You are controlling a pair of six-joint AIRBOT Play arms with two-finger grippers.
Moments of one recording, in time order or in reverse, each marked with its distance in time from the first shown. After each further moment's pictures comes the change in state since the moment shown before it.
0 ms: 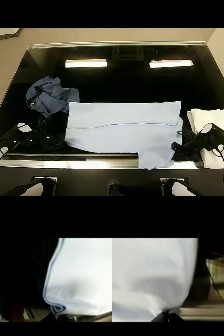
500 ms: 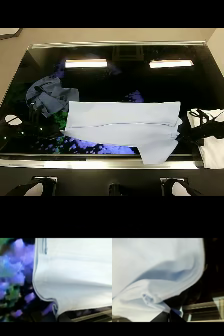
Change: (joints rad) left arm 0.000 0.092 0.150 -0.023 -0.060 -0.009; right arm 0.000 0.095 0.201 0.156 0.010 0.011
